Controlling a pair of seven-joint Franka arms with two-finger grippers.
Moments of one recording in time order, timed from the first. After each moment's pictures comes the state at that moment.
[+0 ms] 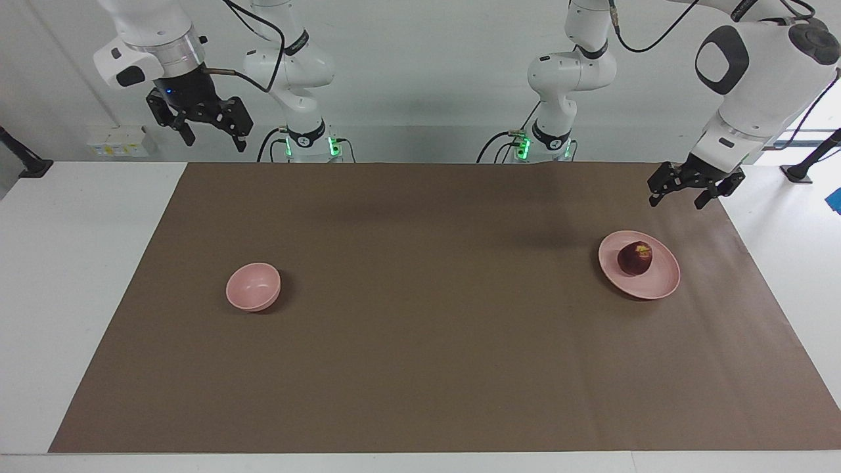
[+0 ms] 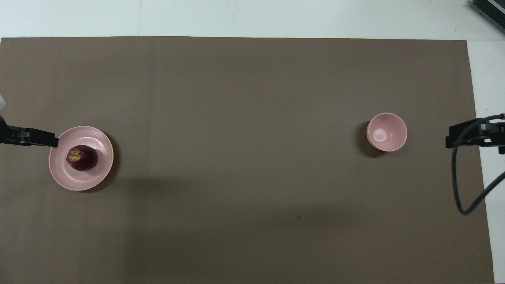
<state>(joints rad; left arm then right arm) 0.06 -0.05 0.01 -1.85 -0.02 1.81 0.20 0.03 -0.03 -0.01 -1.47 -0.03 1.39 0.16</state>
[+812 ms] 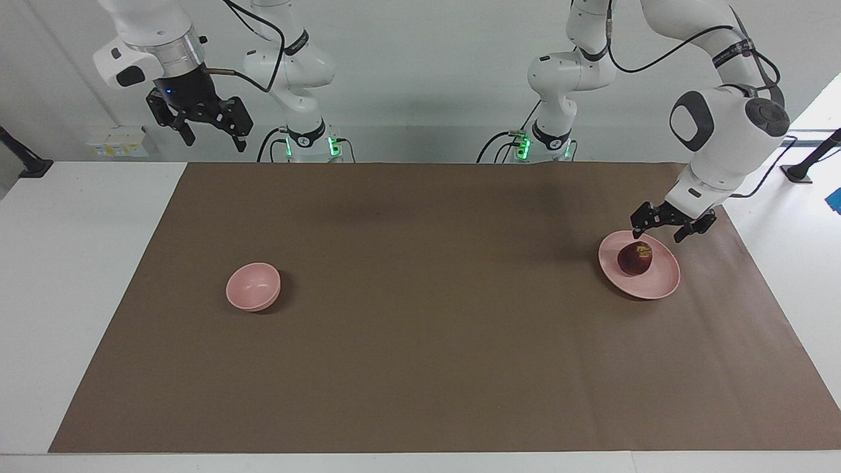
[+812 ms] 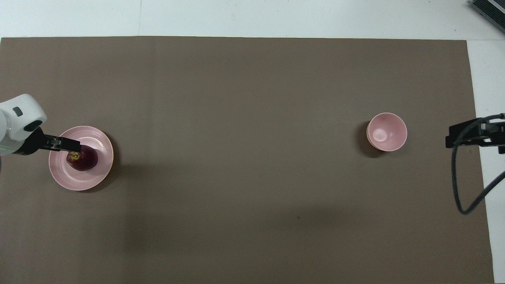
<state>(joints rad) 0.06 0.04 0.03 -2.05 -0.02 2.08 0.27 0.03 -0.03 -0.01 -1.47 -0.03 1.39 0.16</state>
